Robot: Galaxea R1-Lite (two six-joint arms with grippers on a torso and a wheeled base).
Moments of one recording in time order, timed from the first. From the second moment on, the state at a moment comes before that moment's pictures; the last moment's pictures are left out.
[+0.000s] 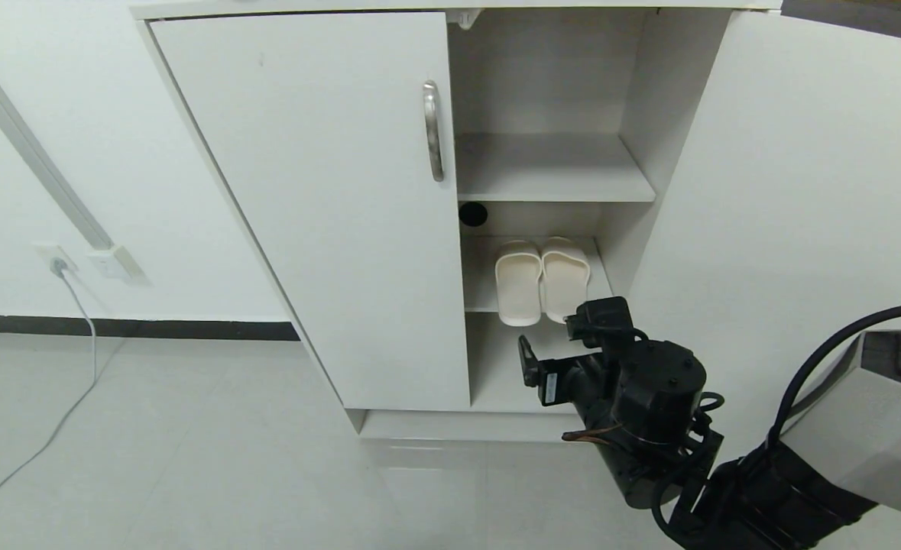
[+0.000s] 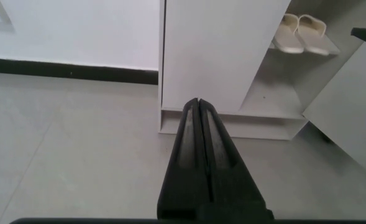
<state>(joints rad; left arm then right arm) 0.00 0.00 0.00 0.00 0.00 -0.09 0.81 2.08 -0.75 -1.37 -0.60 -0.01</state>
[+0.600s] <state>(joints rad) 0.00 0.00 0.00 0.00 0.01 -0.09 0.81 2.09 -0.75 -1.37 -0.60 -0.01</state>
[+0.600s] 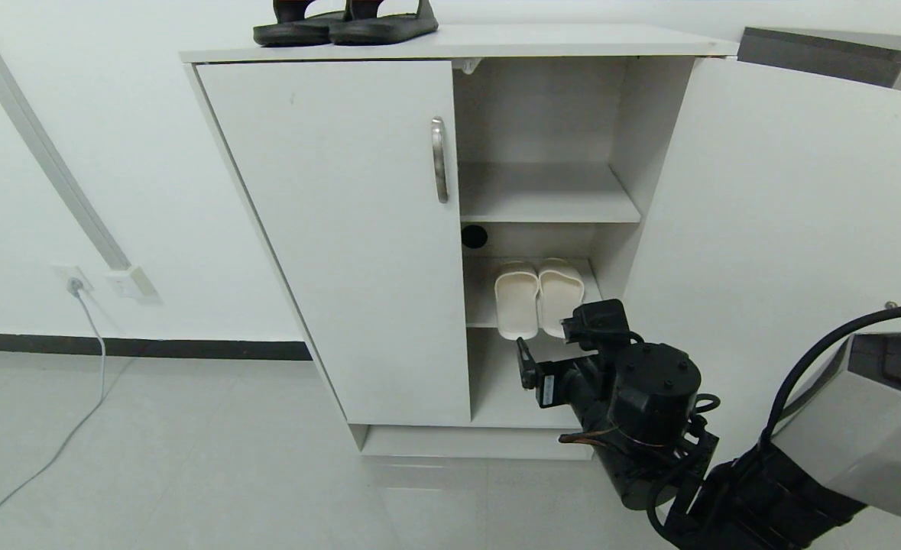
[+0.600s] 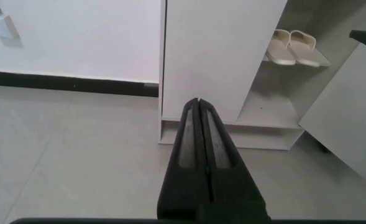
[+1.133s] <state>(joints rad) 0.00 0.00 0.00 0.00 0.01 -0.09 0.80 2.10 -0.76 -1.37 -0.60 -0.01</state>
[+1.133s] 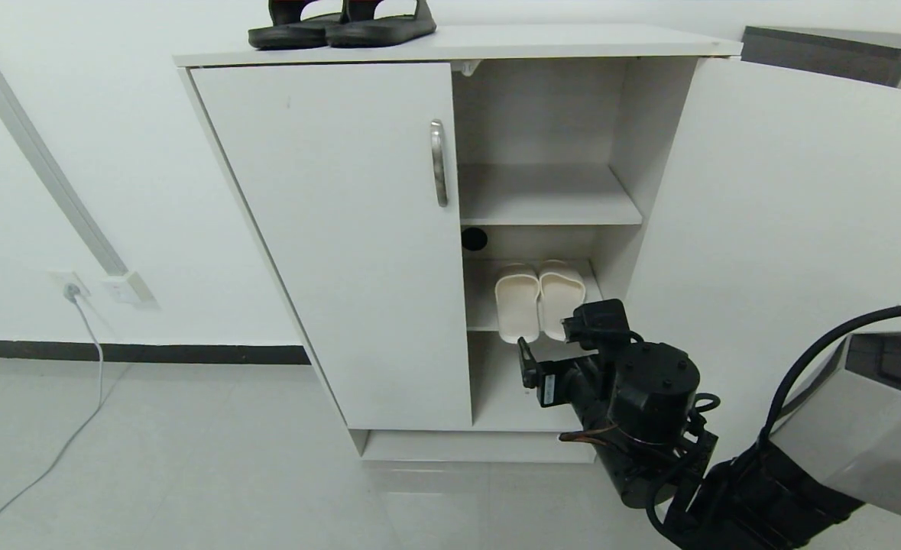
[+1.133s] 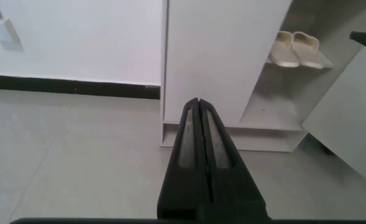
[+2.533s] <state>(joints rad) 0.00 0.00 0.00 0.00 0.01 -0.10 0.80 2.12 -0.72 -1.38 -0.60 -0.04</state>
